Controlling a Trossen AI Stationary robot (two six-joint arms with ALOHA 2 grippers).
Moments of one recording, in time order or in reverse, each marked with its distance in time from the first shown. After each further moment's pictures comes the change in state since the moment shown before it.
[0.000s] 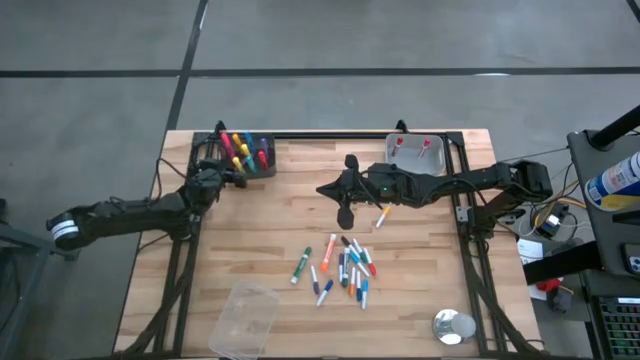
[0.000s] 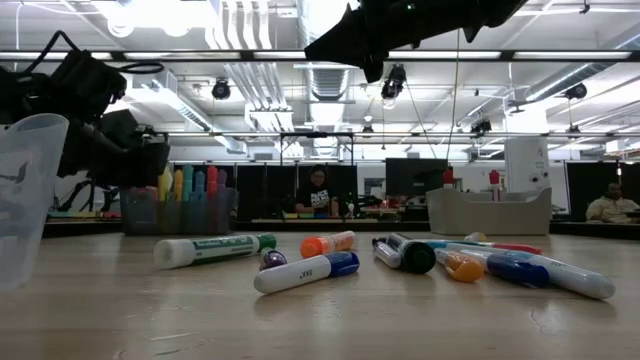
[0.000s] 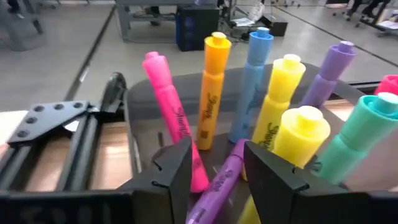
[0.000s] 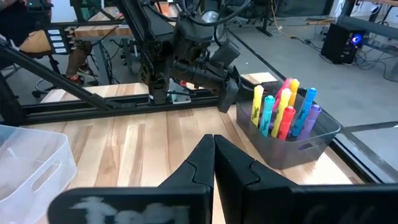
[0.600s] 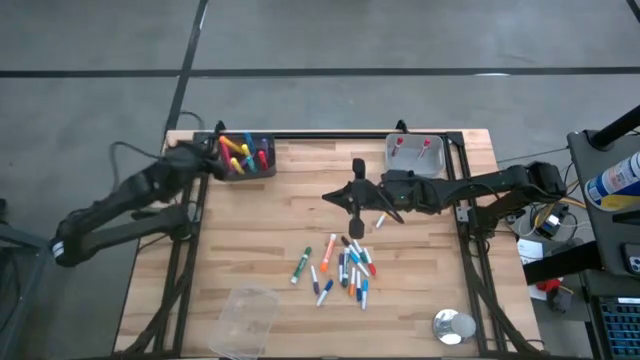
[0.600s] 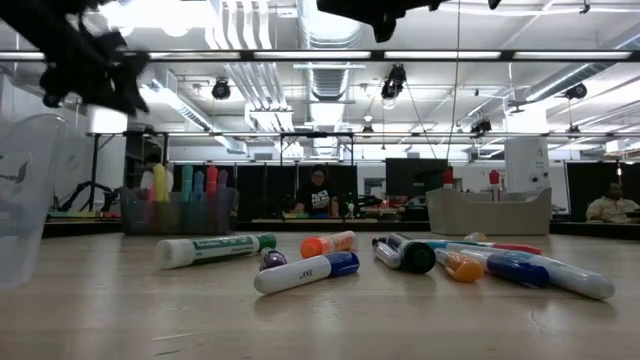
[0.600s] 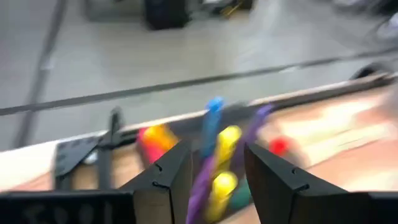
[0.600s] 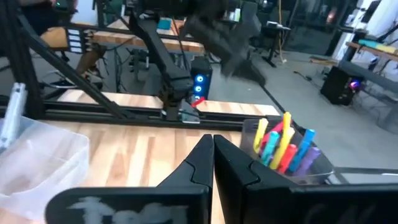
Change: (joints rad) left arm -0.010 -0.313 0.566 -0.998 0.157 -0.046; right arm 0.089 -0.104 0.000 -0.036 0.053 -0.145
